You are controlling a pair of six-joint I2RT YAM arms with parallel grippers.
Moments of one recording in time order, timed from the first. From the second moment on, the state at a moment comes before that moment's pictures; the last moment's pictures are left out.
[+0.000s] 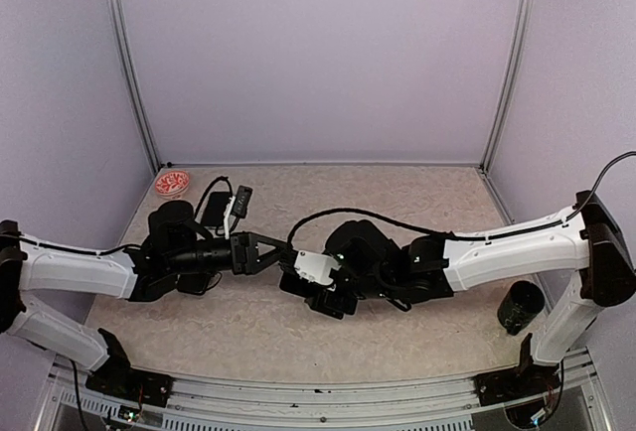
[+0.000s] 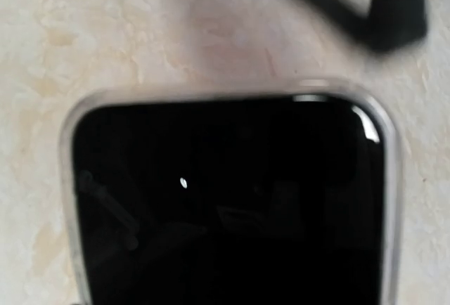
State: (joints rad) left arm -0.77 1.32 0.53 0.64 0.50 -0.67; right arm 1.22 1.65 1.08 -0.15 0.24 -0.32
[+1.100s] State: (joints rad) left arm -0.71 0.39 0.22 0.14 -0.19 -0.68; right arm 1.03 2.18 1.77 -0.31 0.11 0.41
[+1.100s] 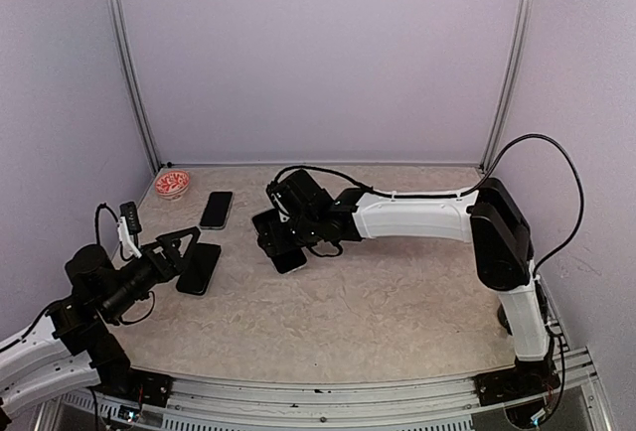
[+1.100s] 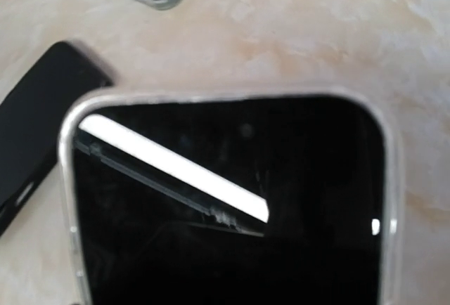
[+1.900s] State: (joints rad) left arm -0.71 0.41 0.21 0.01 -0.32 -0.74; right arm 0.95 2.52 2.13 -0.41 0.16 0.82
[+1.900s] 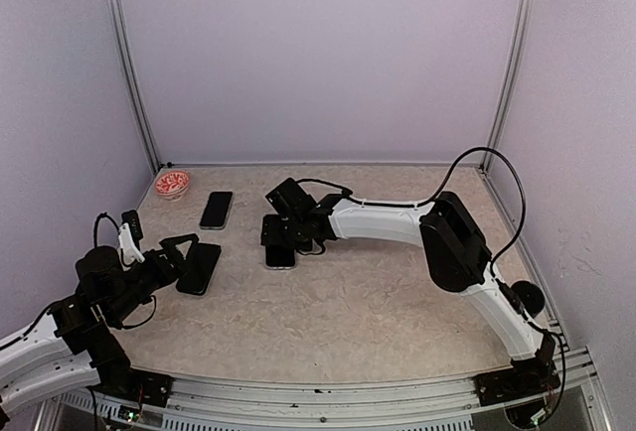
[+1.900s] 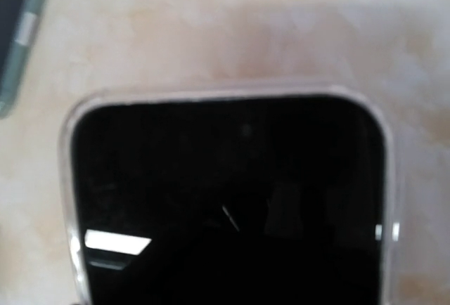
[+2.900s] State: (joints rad) left arm -0.71 0.38 0.21 0.00 -0.35 -0.74; right arm 0.95 2.56 2.16 -0.34 0.11 0.93
